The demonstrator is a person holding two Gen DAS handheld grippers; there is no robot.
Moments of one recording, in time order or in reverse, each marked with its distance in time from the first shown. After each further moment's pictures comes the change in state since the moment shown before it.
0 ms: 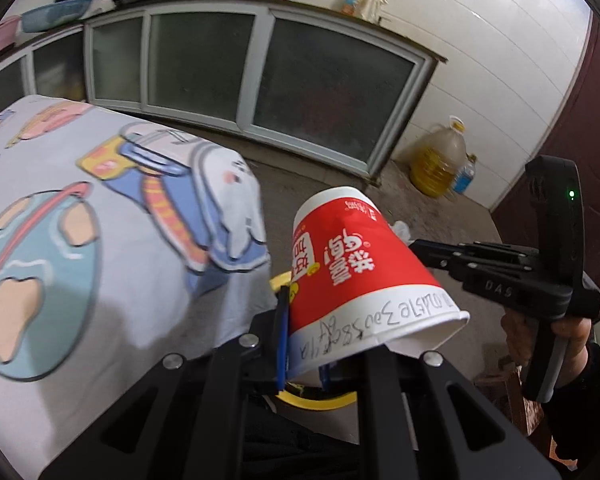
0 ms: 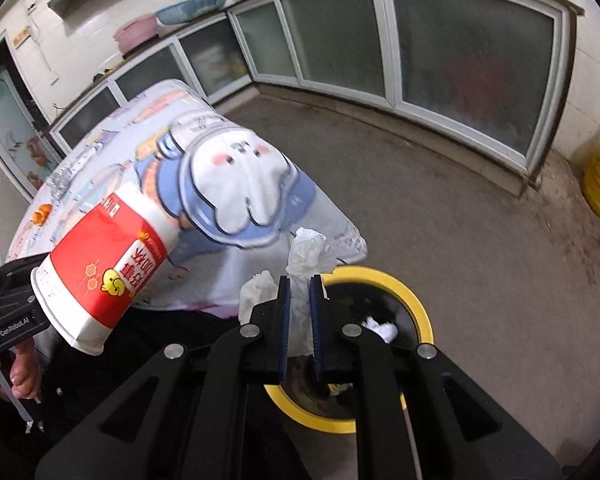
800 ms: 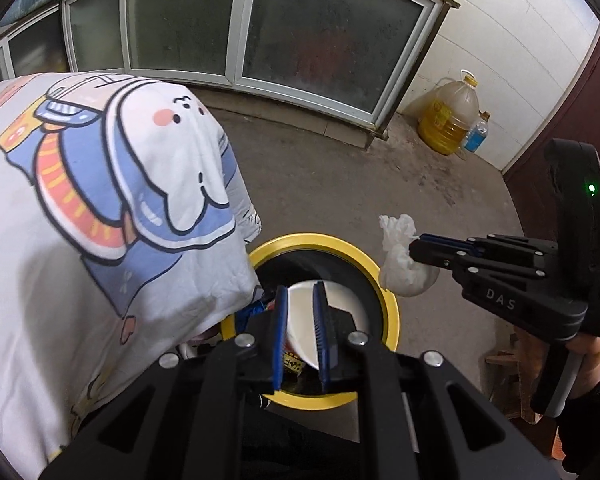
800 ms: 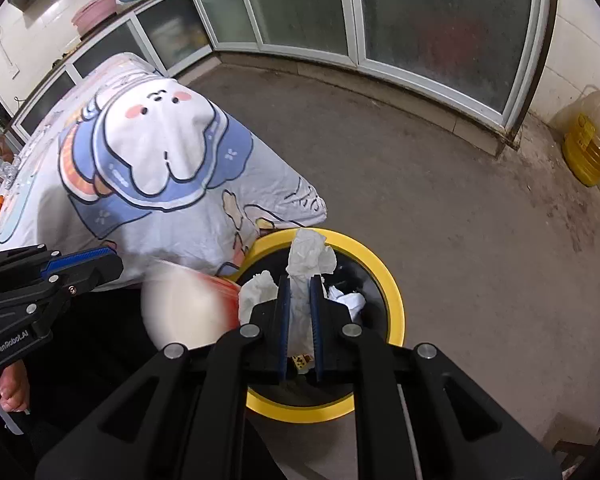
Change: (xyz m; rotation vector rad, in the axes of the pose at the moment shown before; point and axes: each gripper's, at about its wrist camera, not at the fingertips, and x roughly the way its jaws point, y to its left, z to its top) left arm 0.086 -0.021 0.000 0.021 0.163 0.028; right arm 0.054 -0.045 -0.019 0.055 0.115 -0.098
